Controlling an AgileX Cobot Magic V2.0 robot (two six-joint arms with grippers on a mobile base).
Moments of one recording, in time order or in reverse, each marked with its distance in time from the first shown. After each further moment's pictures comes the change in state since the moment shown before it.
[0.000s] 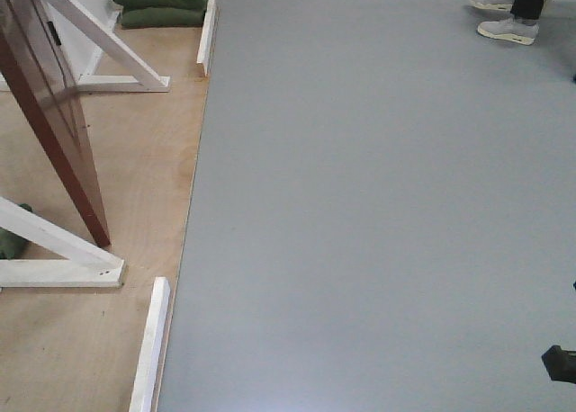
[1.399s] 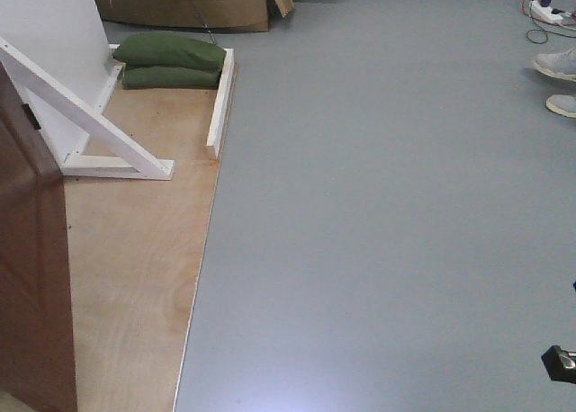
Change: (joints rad) left arm 0.000 0.000 0.002 0.000 0.000 0.000; right arm 0.000 0.000 0.000 0.000 0.001 0.000
